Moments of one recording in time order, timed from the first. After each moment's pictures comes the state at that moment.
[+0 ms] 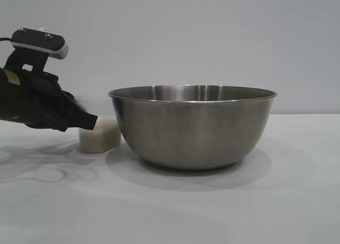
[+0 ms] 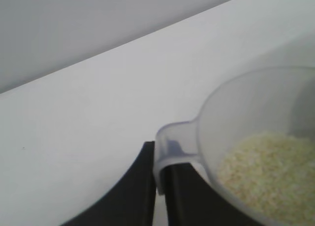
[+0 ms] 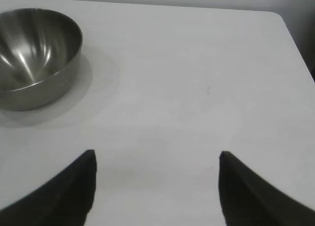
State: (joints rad) left arm -0.35 2.17 -0.69 -0.06 -1.14 0.22; right arm 0.00 -0.02 -0.49 0.11 1.15 -0.15
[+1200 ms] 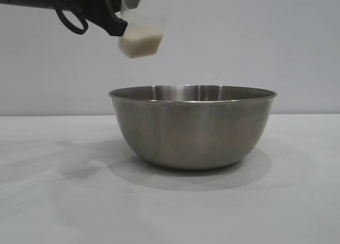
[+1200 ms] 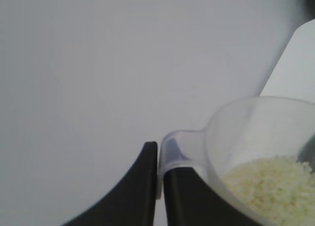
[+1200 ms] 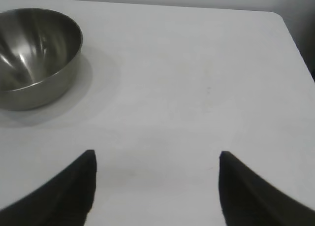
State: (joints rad) left arm -0.35 1.87 -0.84 0.49 -1.13 0.56; right arm 0.00 -0.02 -0.49 0.11 1.15 -0.15
